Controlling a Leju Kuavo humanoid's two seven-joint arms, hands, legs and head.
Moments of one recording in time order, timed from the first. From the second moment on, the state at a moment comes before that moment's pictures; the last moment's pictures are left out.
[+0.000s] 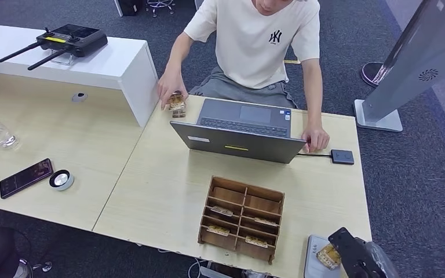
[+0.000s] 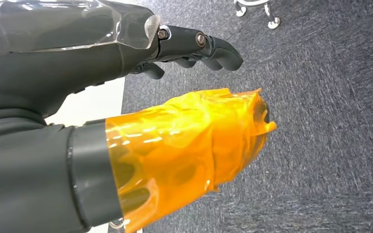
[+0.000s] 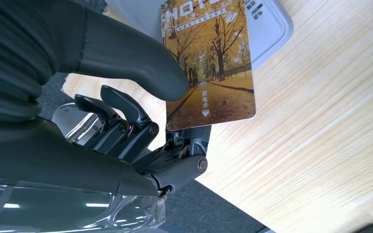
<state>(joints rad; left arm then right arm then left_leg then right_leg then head) 0.55 -0.34 0.33 -1.38 -1.08 -0.08 0.50 0.22 -0.35 0.23 -1.69 0.40 0.04 0.50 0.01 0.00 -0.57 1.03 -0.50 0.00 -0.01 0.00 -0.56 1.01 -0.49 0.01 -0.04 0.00</state>
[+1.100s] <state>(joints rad) 0.53 -0.34 0.35 -1.38 -1.12 -0.11 0.48 0.20 -0.35 0.28 -1.66 0.50 0.08 0.55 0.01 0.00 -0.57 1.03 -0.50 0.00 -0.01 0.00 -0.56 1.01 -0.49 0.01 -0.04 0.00</state>
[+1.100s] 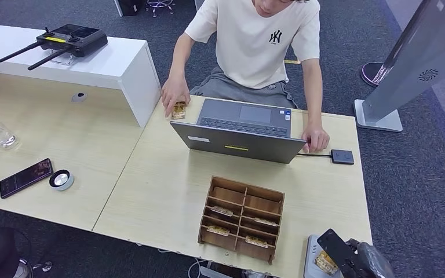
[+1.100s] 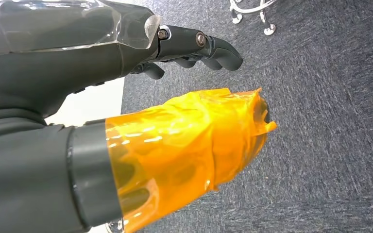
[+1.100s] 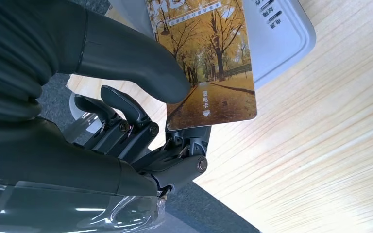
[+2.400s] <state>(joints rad) 0.52 -0.34 0.35 -1.37 -1.07 -0.08 0.47 0.22 -0.35 0.27 -1.78 0.51 0.00 0.50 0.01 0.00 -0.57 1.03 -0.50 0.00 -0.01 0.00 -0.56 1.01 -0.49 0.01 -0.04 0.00</state>
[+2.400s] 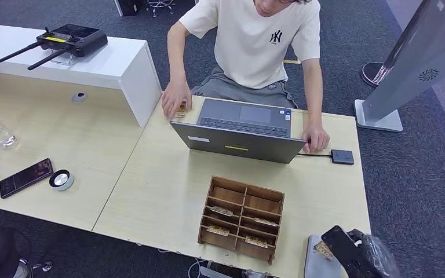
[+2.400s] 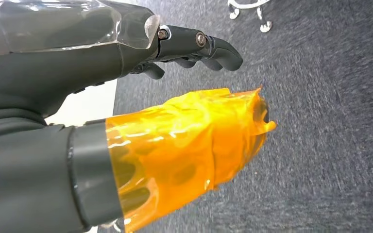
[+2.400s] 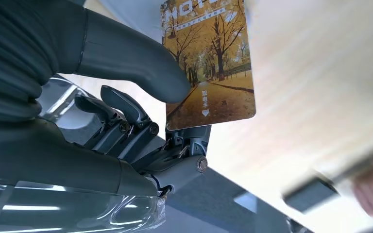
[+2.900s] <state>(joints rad) 0.54 -0.34 0.33 -1.37 -0.99 -0.05 0.50 0.25 -0.34 0.23 -2.03 0.46 -0.10 0.37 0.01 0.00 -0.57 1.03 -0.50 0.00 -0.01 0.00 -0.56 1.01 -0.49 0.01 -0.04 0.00</state>
